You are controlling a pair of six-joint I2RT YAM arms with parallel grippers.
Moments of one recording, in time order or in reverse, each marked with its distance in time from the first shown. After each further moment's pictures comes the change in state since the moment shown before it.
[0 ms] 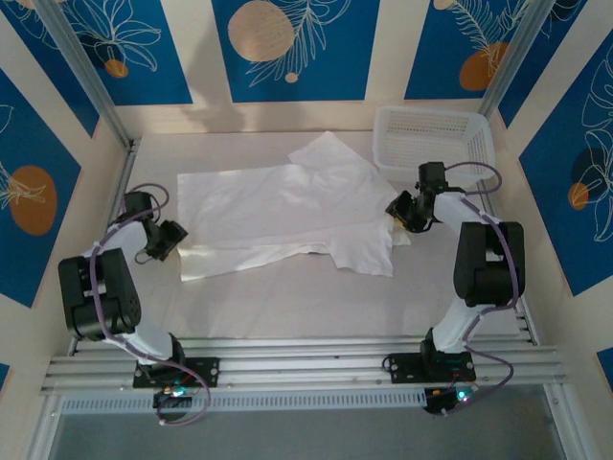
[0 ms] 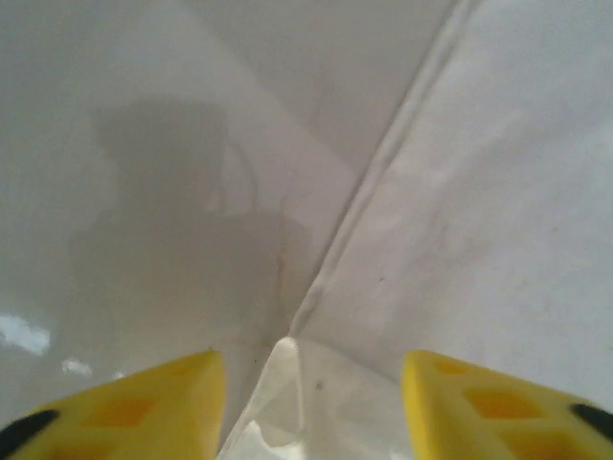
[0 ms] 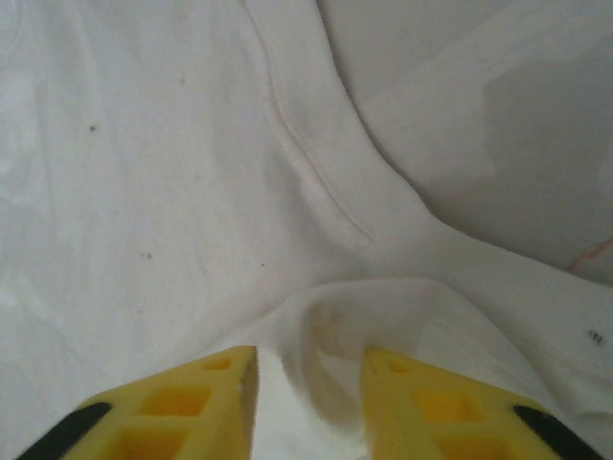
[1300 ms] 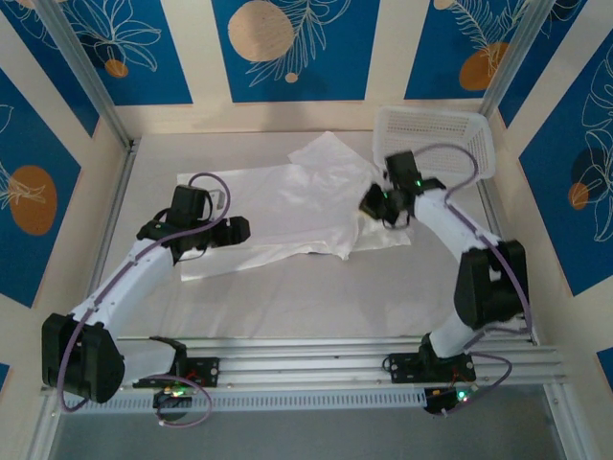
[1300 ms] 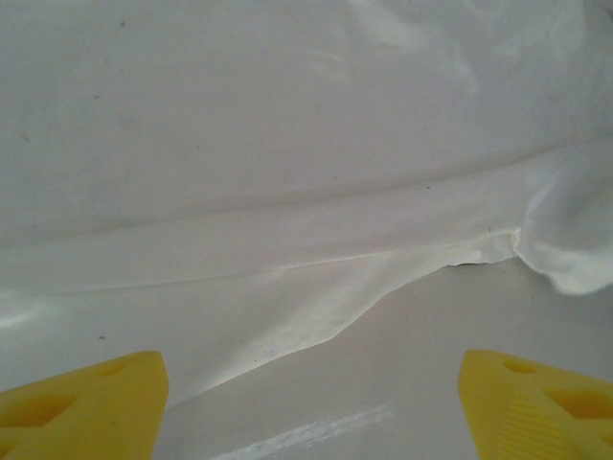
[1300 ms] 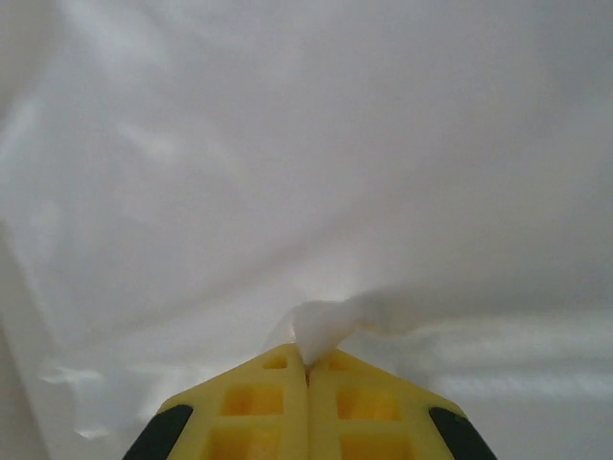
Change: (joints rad) left arm -0.529 -0.346 0.023 -0.125 0.054 0.199; right arm 0.257 -0.072 0.190 -0.130 0.003 0.098
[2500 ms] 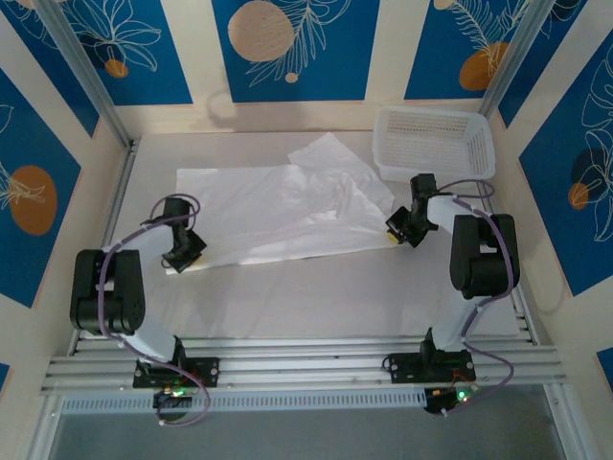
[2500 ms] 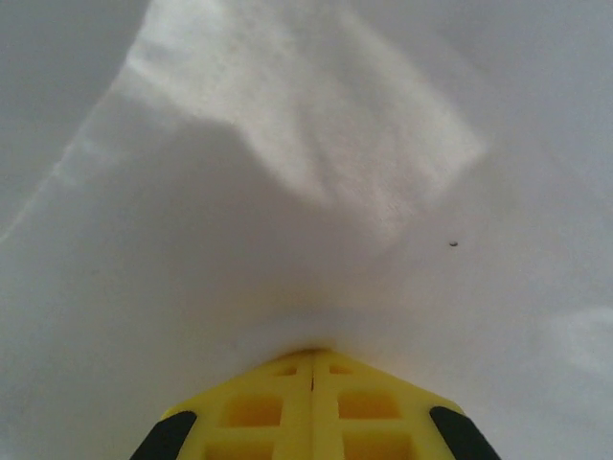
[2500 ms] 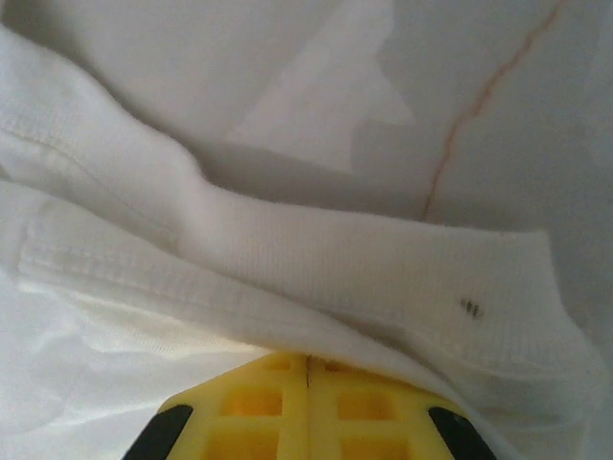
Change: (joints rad) left arm 0.299 0.356 -0.108 0.064 -0.267 -0.381; right arm -0.237 0.152 -0.231 0.045 0.043 0.030
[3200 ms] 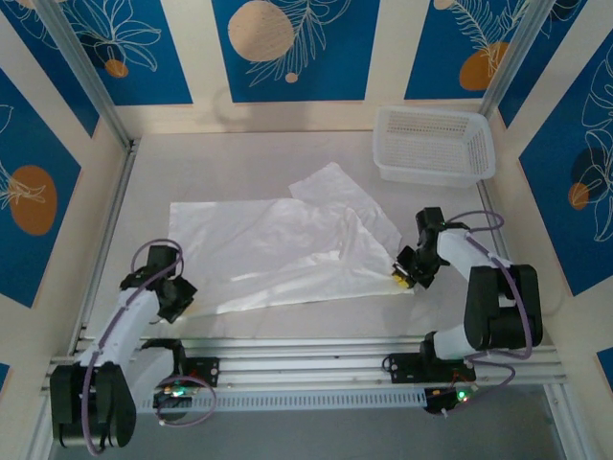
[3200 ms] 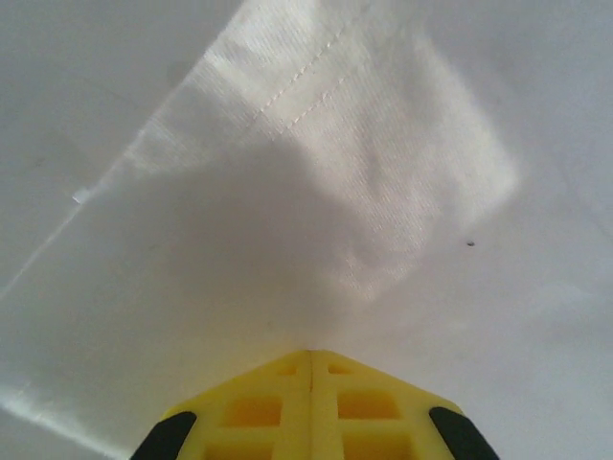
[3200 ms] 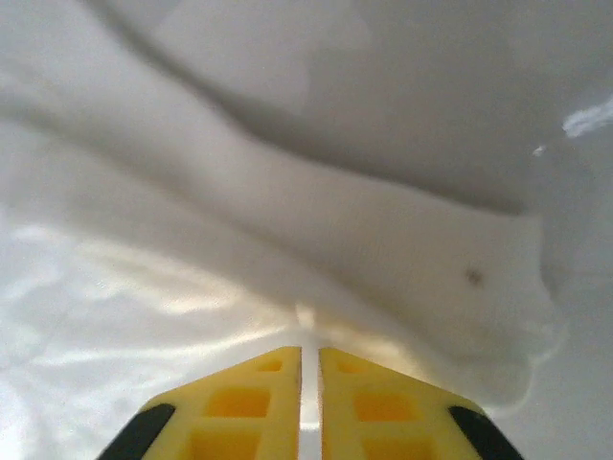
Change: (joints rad) left arm 0.005 -0.627 -0.346 -0.290 0.024 -0.103; right arm 0.039 -0.383 -0.290 -0.267 -0.005 -0.087
